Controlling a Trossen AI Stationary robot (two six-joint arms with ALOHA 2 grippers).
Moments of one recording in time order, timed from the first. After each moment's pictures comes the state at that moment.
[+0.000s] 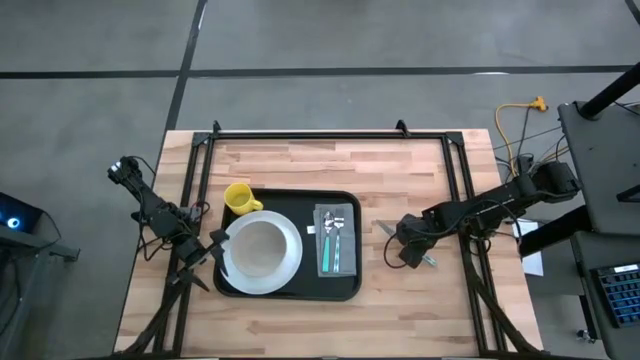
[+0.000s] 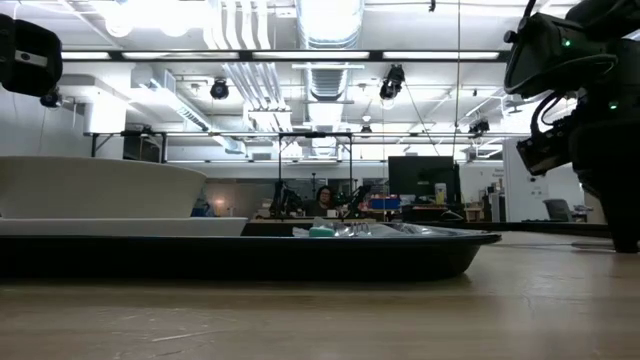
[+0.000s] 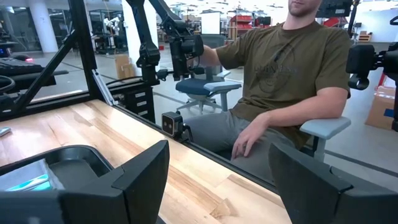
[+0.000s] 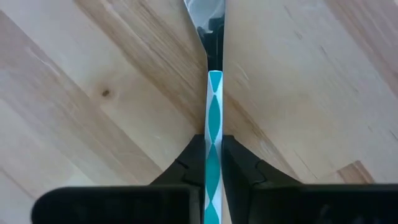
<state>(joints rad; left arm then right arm) -0.75 0.09 0.02 0.00 0.08 0.00 0.20 1.31 0.52 -0.66 -0.08 0.96</state>
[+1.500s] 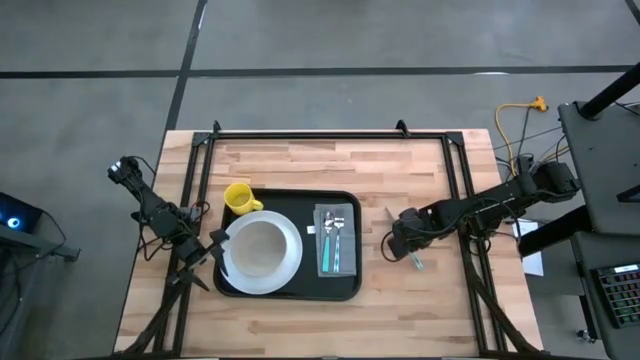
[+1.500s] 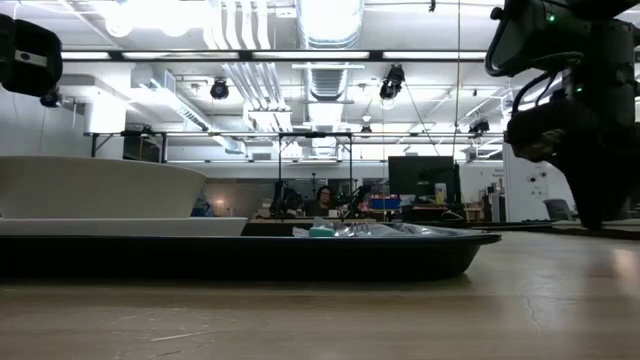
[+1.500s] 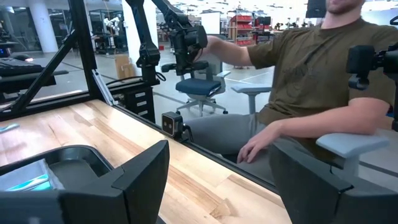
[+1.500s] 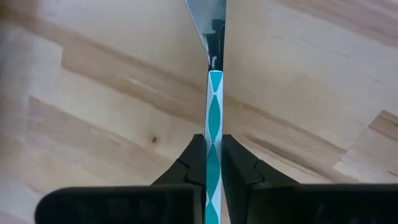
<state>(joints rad) -0.75 0.09 0.02 0.00 0.08 0.00 0.20 1.30 0.62 -0.71 -0.06 1.40</state>
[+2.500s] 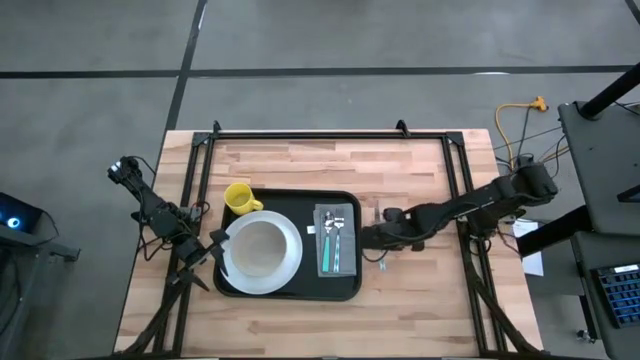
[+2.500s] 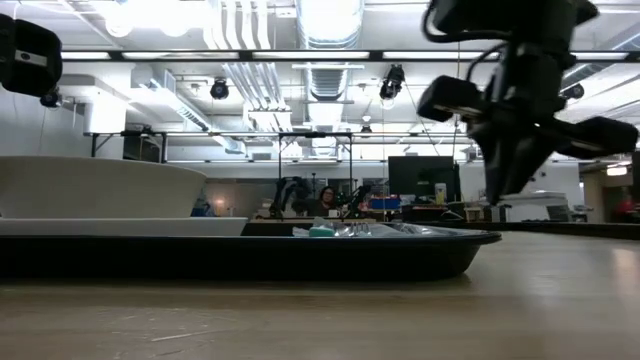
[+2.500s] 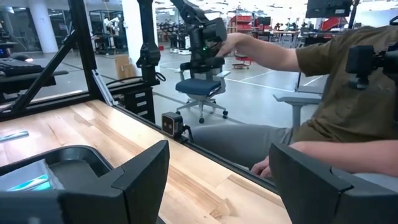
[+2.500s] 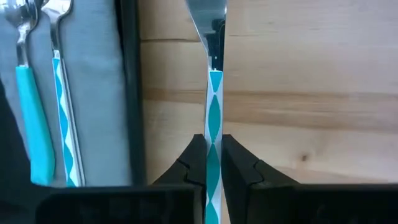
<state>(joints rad) -0.75 0.09 0.02 0.00 0.07 0.00 0.23 1.52 0.88 -0.64 0.08 1.82</state>
